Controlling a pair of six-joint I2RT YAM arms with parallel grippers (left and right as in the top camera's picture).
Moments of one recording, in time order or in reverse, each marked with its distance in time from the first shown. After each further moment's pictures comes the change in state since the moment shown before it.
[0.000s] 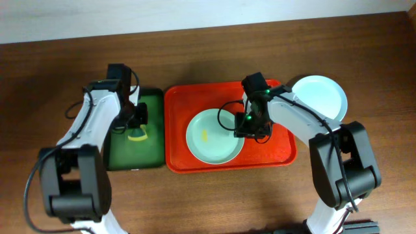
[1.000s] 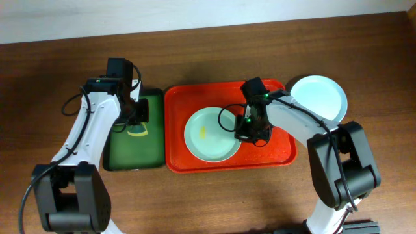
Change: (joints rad) left arm -0.040 -0.087 0.020 -0.047 -0.037 0.000; right arm 0.006 0.000 -0.027 0.008 0.000 0.155
